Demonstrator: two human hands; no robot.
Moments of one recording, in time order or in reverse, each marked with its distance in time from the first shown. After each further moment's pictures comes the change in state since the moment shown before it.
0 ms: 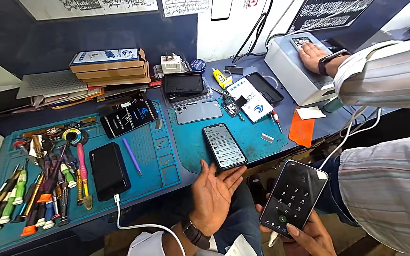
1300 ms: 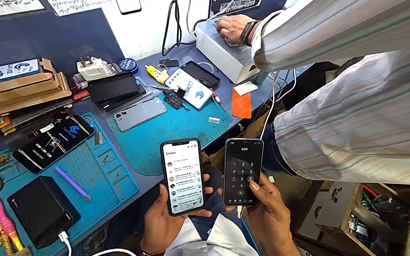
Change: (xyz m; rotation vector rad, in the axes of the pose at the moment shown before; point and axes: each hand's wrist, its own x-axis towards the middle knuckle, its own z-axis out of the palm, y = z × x) left_hand -0.026 0.011 -0.066 0.068 -0.642 -0.216; right_hand -0.008 0.002 0.009 0.014 0.106 -0.097
